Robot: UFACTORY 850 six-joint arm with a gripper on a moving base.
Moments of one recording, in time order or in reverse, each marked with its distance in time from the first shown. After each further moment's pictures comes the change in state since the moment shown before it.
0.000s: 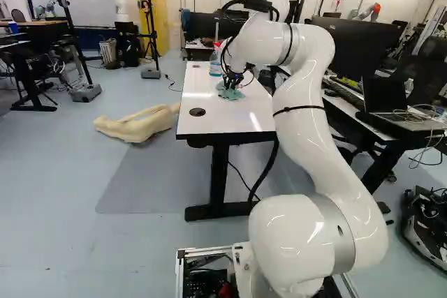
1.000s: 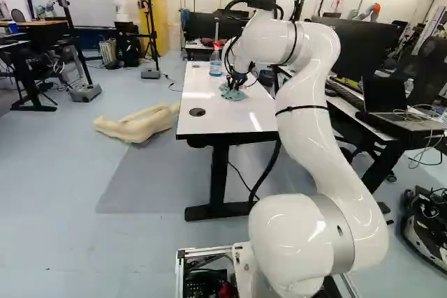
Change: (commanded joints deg) arm -1.0 2.6 3.9 0.0 0.0 0.0
